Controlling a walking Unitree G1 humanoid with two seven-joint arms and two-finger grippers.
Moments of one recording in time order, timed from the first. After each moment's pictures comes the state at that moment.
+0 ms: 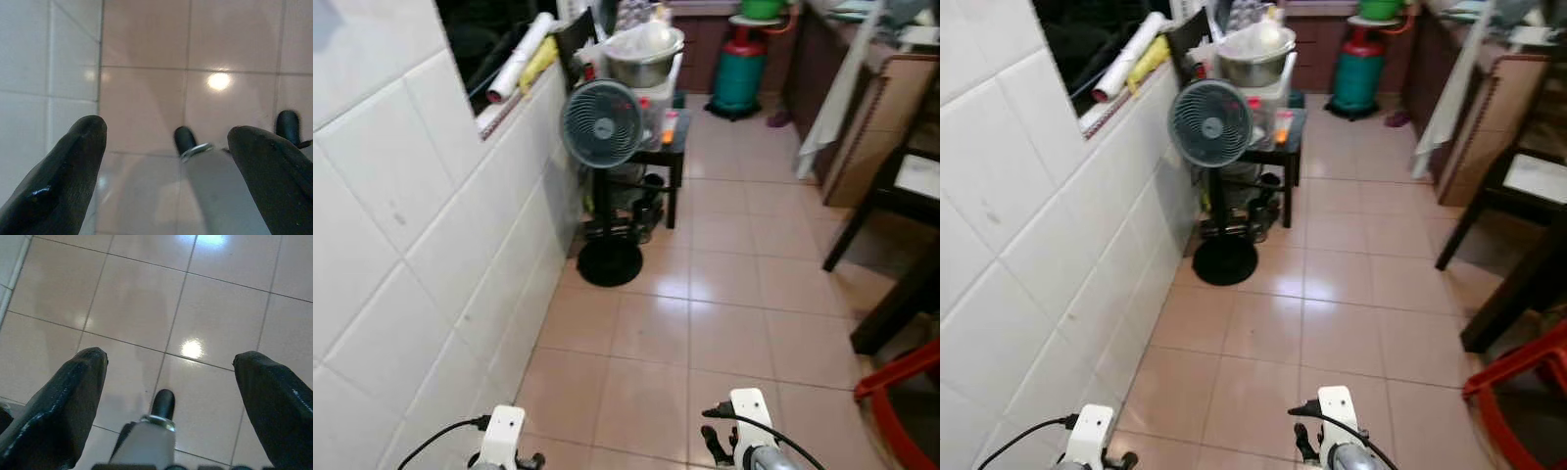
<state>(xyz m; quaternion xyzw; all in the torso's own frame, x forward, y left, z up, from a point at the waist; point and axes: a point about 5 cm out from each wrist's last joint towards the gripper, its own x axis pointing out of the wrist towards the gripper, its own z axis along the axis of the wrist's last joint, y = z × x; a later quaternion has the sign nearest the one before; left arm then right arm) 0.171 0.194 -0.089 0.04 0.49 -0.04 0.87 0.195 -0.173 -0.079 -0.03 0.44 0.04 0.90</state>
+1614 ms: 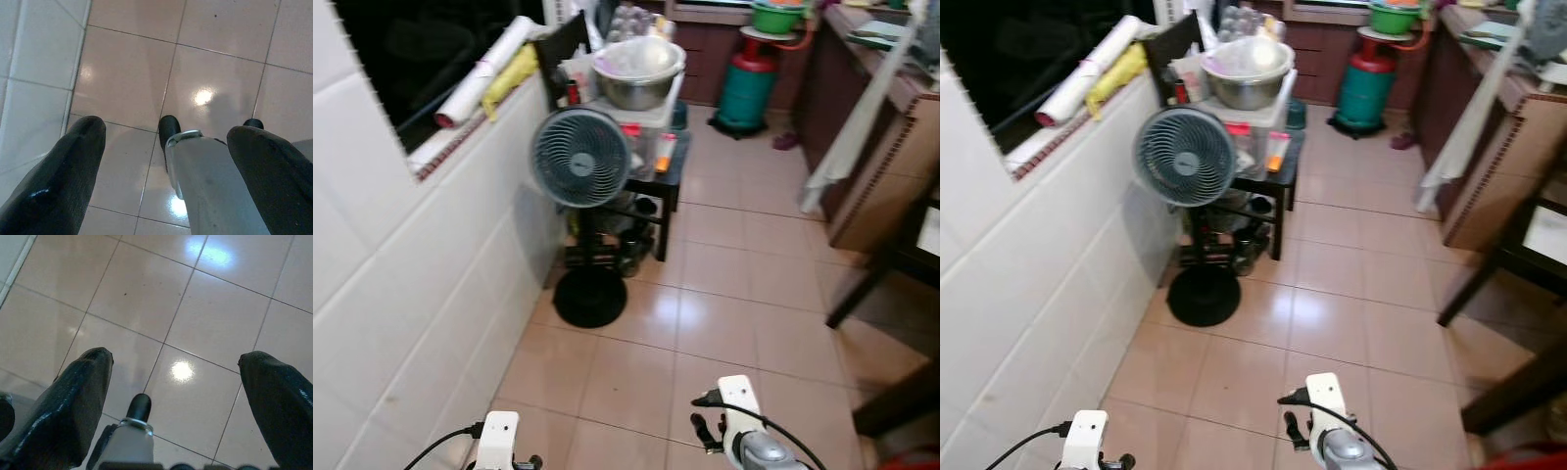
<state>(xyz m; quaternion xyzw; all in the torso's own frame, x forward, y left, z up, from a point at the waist) 0.163 0.196 -0.093 0.01 0.50 0.00 0.86 0.208 -0.162 -0.073 -0.04 0.43 0.06 0.90</state>
